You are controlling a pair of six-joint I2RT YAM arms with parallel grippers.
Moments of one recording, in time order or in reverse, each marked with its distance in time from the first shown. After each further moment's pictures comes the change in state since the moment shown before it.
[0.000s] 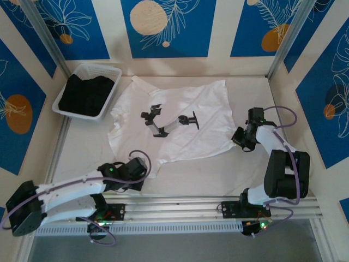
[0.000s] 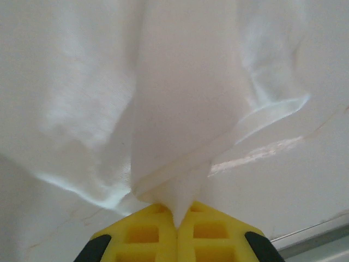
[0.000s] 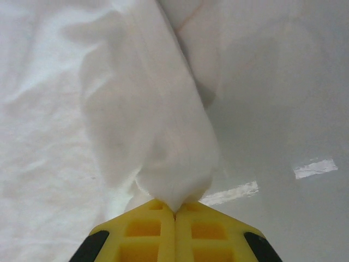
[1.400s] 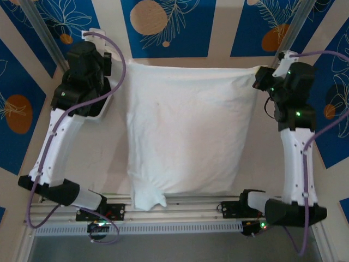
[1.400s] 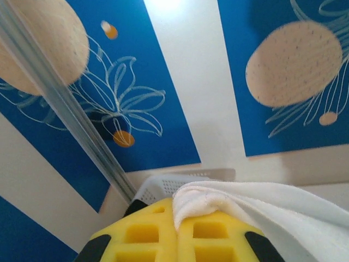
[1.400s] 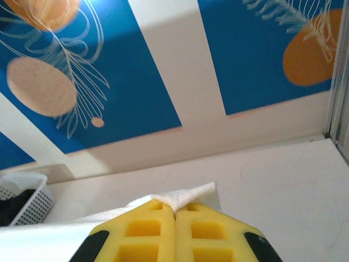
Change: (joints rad) left arm 0.633 0.509 1.467 0.051 -0.410 0.898; right arm 0.003 -0.234 0.668 0.106 -0.028 -0.173
